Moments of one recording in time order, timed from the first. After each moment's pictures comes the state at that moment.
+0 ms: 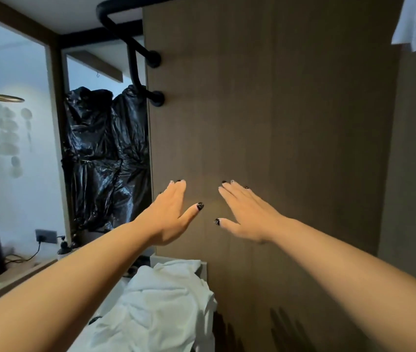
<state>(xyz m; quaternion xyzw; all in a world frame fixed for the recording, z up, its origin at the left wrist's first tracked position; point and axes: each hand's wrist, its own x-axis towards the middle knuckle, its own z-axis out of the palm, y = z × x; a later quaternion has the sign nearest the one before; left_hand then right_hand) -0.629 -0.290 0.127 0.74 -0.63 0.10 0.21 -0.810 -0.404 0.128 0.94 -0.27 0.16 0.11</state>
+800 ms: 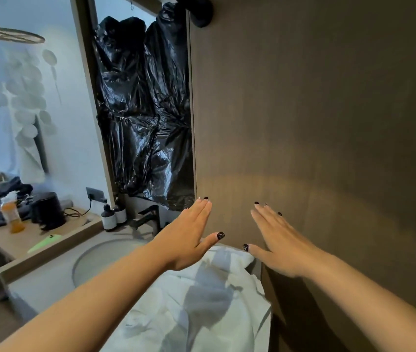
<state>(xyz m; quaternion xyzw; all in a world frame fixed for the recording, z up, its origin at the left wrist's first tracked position) -0.472 -0.392 0.009 0.77 -0.62 0.07 0.10 -0.659 -0.542 0.003 0.97 -0.24 0.07 -0.03</state>
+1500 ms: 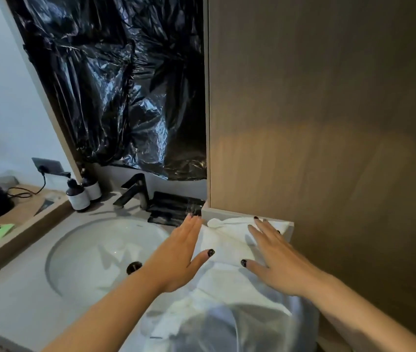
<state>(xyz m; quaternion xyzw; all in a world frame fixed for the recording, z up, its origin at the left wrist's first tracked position) -0.316 -0.400 -0.136 0.73 -0.67 -0.06 0.11 -0.537 -0.519 -0.122 0.93 -0.33 -0.01 -0.14</state>
